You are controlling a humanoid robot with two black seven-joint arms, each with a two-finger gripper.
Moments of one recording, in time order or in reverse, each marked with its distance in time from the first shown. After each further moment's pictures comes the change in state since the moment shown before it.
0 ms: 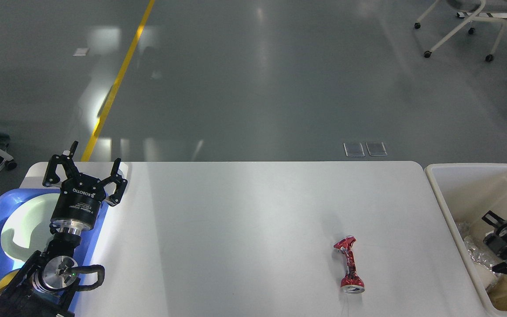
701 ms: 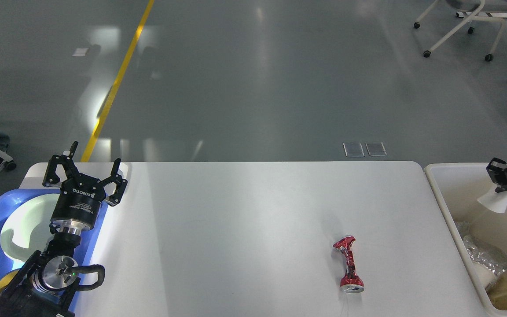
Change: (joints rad) left arm 0.000 0.000 0.000 0.000 0.000 0.000 0.000; right arm 0.964 -0.353 -0.419 0.927 -0.018 0.315 -0.005
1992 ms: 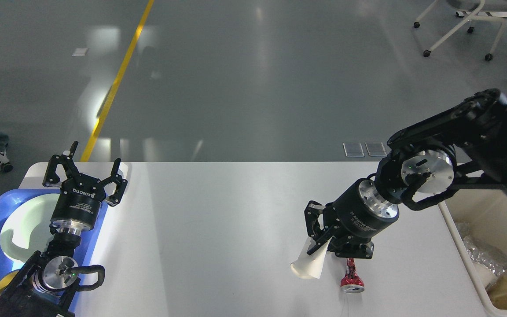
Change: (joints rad) left arm 0.000 0.000 0.000 0.000 0.000 0.000 0.000; right arm 0.387 0.471 0.155 0.554 0.526 0.304 -0.009
